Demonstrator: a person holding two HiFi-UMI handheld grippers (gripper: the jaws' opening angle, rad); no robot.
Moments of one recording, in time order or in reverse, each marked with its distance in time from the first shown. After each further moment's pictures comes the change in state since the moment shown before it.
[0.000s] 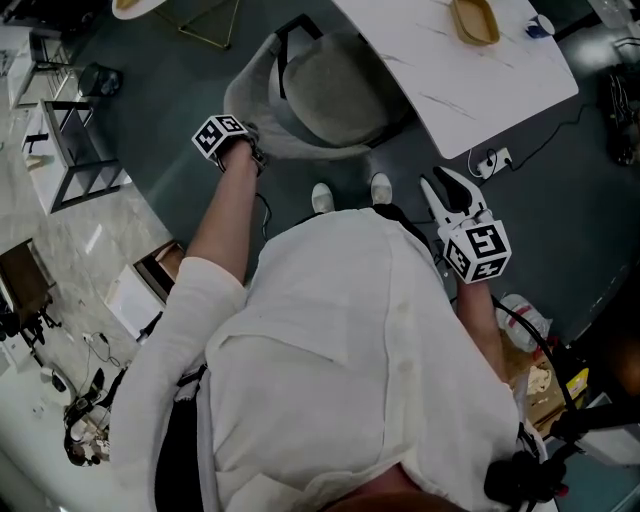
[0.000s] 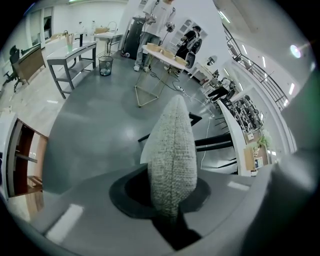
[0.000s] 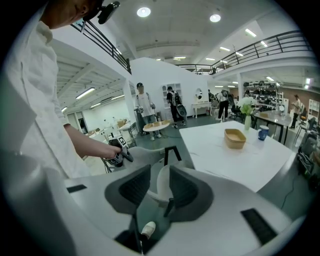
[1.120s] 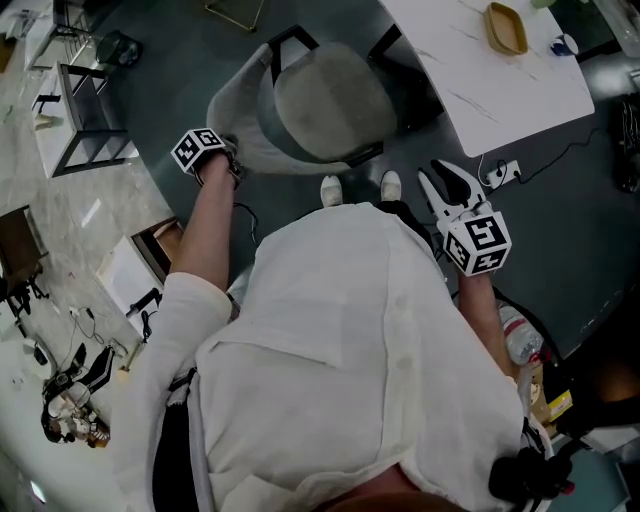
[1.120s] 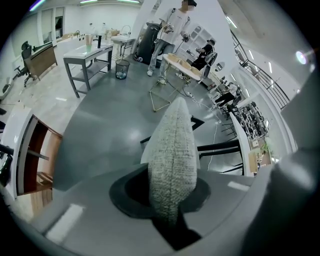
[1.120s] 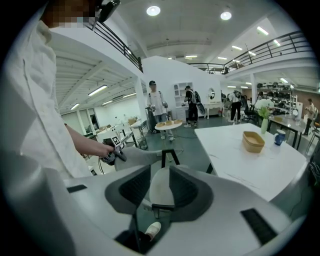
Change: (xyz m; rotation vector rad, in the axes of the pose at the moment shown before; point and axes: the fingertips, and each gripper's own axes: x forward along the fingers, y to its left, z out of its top) left arm -0.067 0.119 -0.002 -0.066 -0.033 0.052; right arm 0.023 0.042 0.002 -0.071 0.010 0.112
